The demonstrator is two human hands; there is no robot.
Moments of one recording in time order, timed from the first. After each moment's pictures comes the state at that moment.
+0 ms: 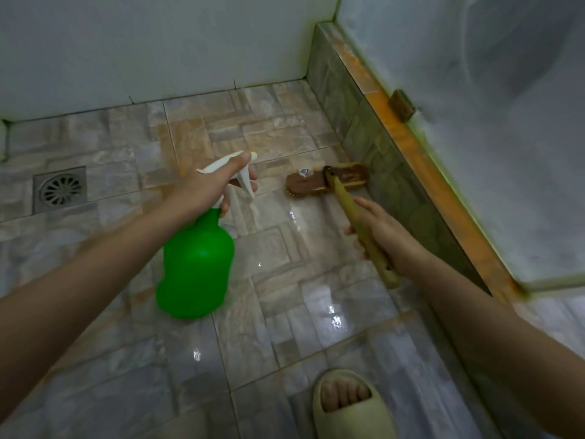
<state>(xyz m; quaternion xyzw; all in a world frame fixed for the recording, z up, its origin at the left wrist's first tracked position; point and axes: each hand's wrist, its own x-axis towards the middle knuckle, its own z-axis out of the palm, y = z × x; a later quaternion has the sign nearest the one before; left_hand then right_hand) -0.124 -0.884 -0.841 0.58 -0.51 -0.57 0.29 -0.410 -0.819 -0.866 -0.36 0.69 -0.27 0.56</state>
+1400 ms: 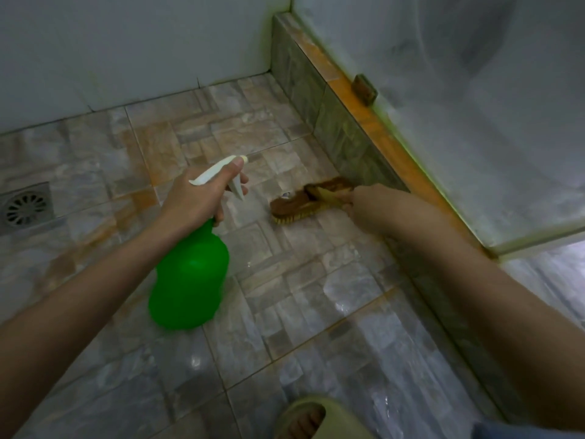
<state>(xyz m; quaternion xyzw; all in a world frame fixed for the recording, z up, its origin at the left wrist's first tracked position) -0.147 -0.861 -0.839 0.56 -0.56 -0.53 0.29 -0.416 -0.835 -0.825 -0.65 0.70 0.22 0.19</state>
